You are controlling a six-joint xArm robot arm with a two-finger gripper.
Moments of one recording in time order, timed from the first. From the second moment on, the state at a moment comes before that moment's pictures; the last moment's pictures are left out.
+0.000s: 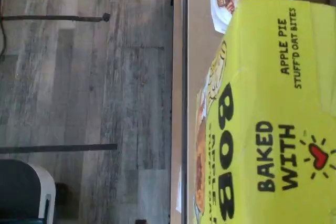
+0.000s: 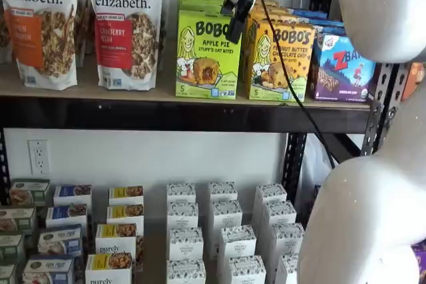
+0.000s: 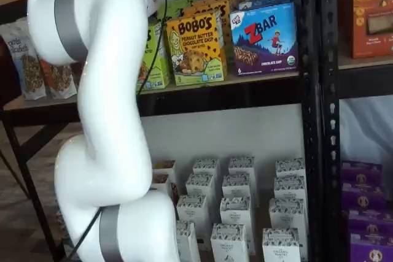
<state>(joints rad) 0.16 -0.09 -1.64 0.30 1.66 -1.37</state>
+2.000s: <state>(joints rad) 0.14 -0.11 -1.60 0.32 1.61 -1.38</state>
